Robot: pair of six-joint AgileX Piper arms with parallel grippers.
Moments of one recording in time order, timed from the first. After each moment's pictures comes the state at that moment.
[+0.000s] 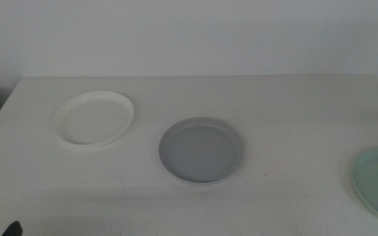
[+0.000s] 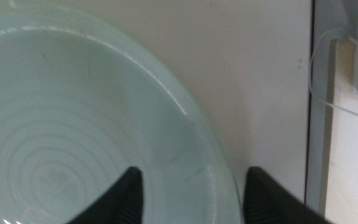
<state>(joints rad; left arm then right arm) 0.00 -0.01 0.03 -0.12 0.30 0.08 -0.57 1.97 -1.27 0.30 0.97 -0.64</state>
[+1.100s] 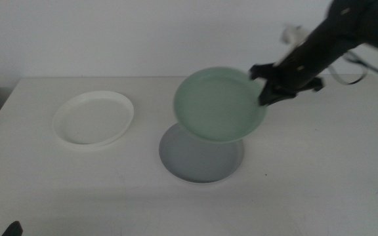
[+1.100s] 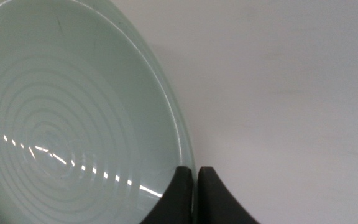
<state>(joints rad) 0.00 -0.01 0.03 -0.12 0.30 0.08 0.23 1.99 -1.70 0.38 0.97 0.01</state>
